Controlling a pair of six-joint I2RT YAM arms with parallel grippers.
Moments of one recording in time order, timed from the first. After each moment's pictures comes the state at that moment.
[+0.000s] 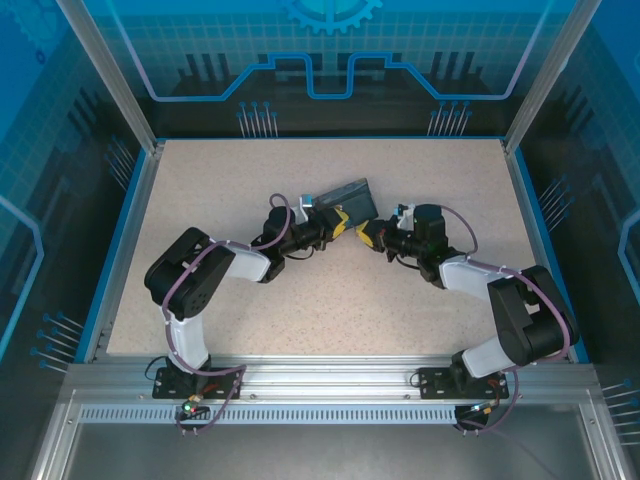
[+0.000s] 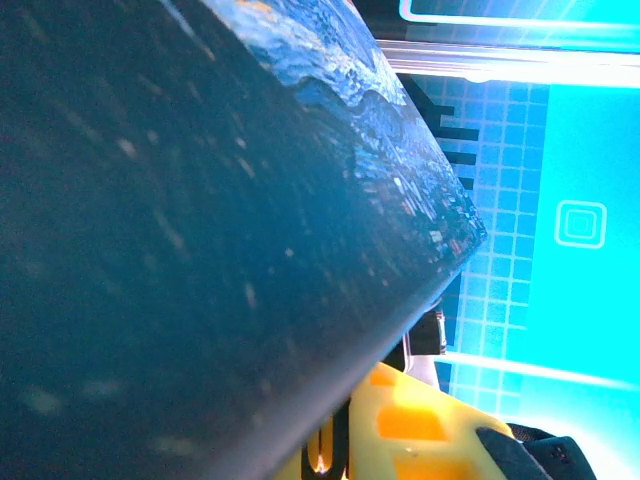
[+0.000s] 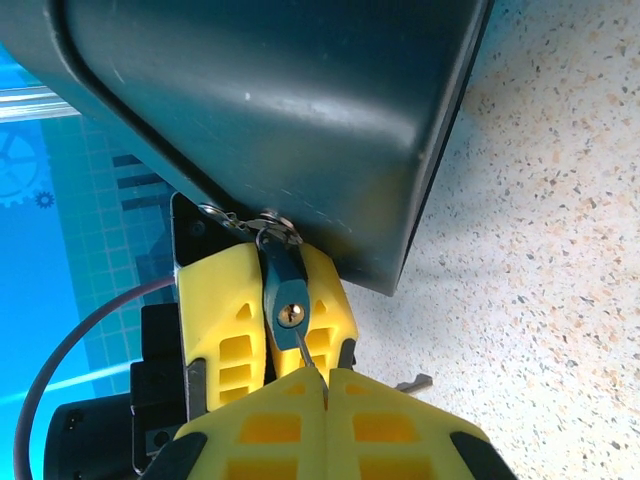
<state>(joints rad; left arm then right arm) -0.53 1.88 0.80 0.95 0.43 -1.56 0.32 1.48 0.61 0.47 -0.63 1.37</state>
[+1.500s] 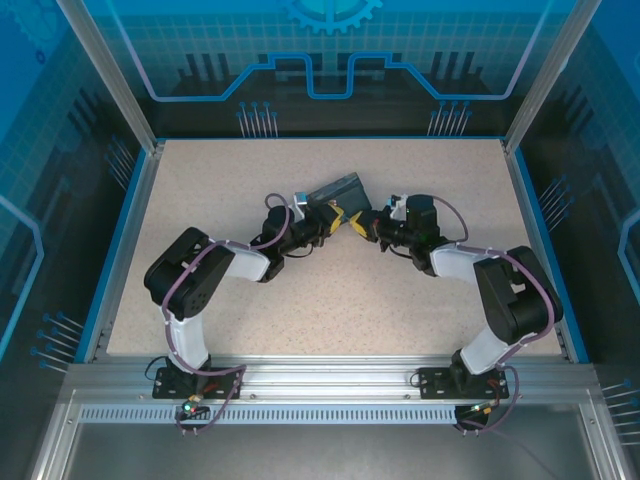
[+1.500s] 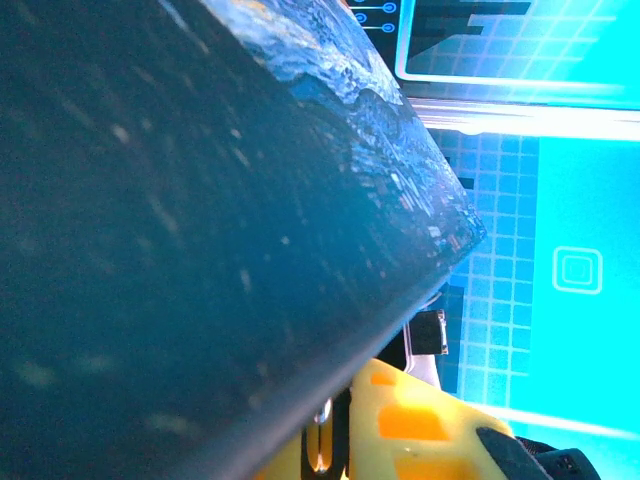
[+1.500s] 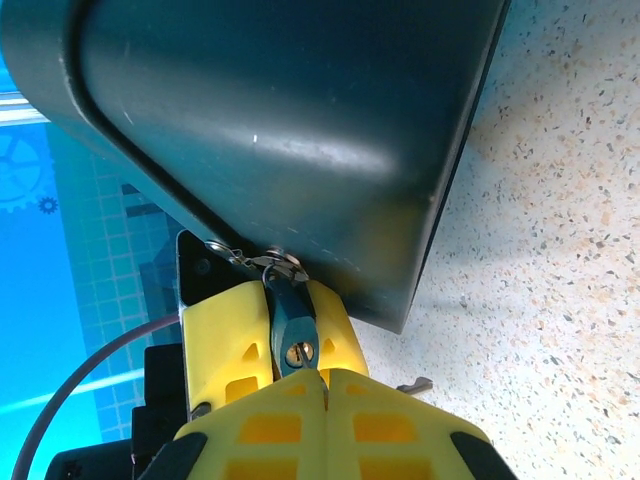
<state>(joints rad) -0.53 1.88 0.80 0.94 0.34 -1.56 0.33 1.62 0.72 0.51 -0.63 1.36</state>
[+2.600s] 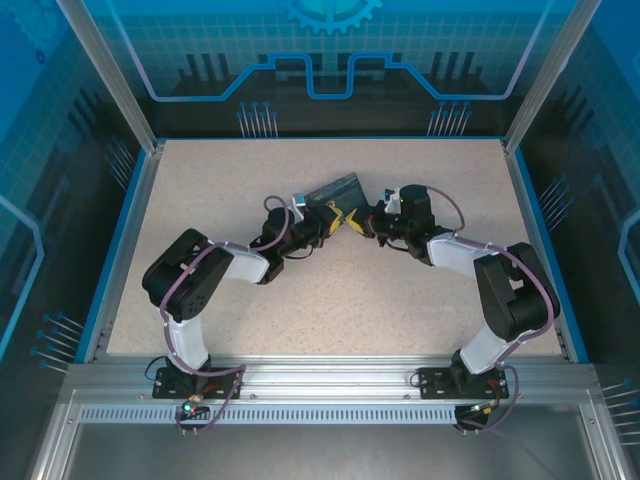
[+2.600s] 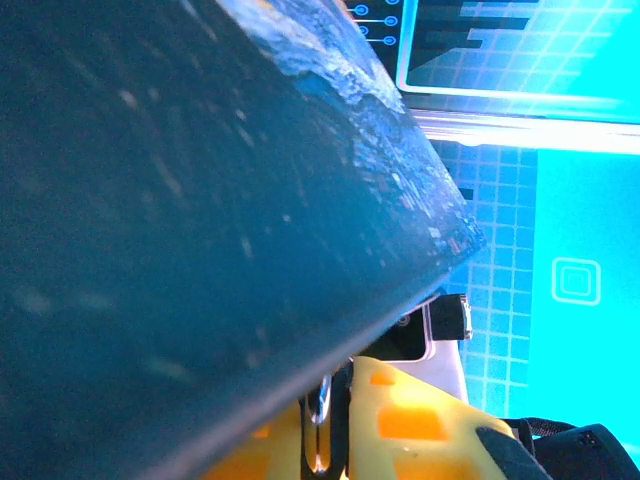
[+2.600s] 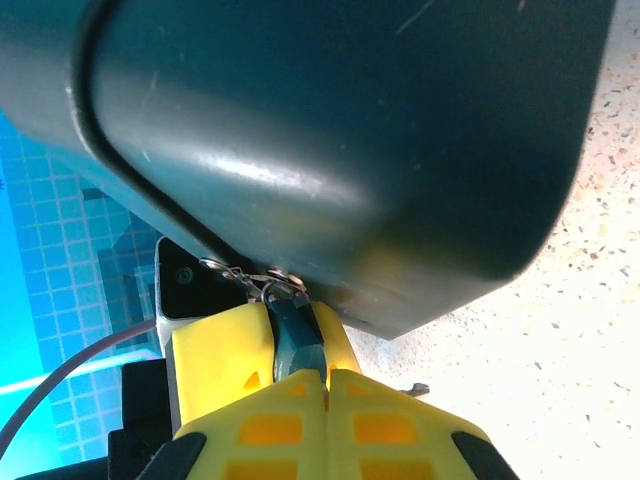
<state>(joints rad) -0.54 1.87 0.78 0.94 0.29 -1.58 0.34 1.64 0.83 0.33 -0.64 1.26</state>
